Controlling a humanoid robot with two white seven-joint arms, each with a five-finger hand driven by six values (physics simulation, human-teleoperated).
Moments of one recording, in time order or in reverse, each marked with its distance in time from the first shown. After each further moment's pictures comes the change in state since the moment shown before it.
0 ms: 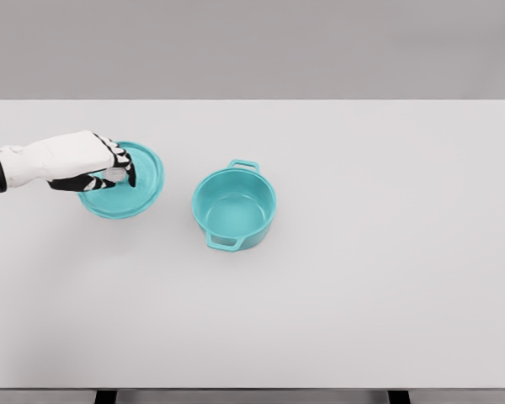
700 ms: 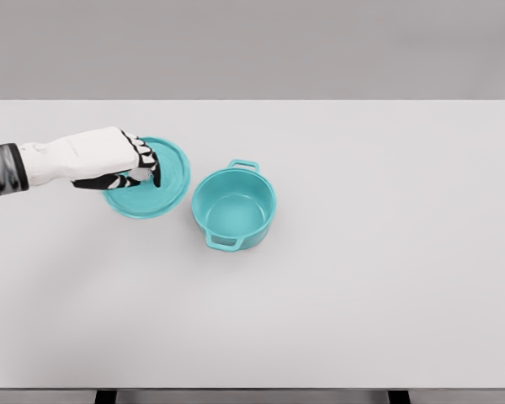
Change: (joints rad) left arm -0.012 -0.044 -0.011 -0.082 -0.011 0.000 0.000; right arm 0.000 0.000 0.000 0.000 0.000 0.000 0.000
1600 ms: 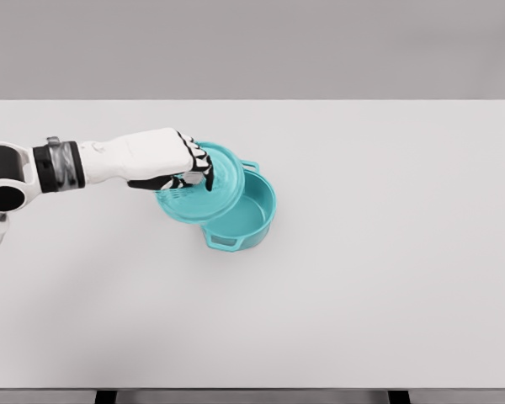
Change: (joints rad) left arm -0.069 -0.148 -0.084 0.006 -0.022 -0.001 0.000; right arm 0.000 0.000 0.000 0.000 0.000 0.000 0.000
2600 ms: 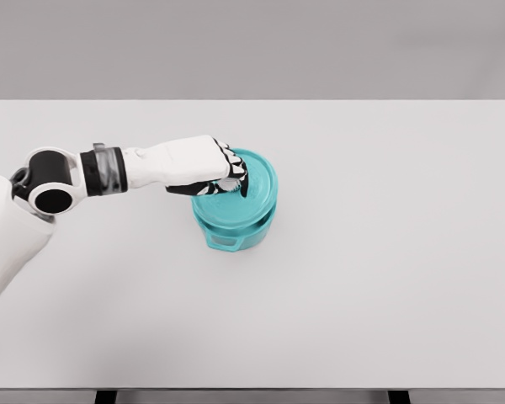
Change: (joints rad) left arm -0.011 -0.139 -0.026 0.058 -0.071 0.001 0.002; right arm 0.000 0.000 0.000 0.000 0.000 0.000 0.000
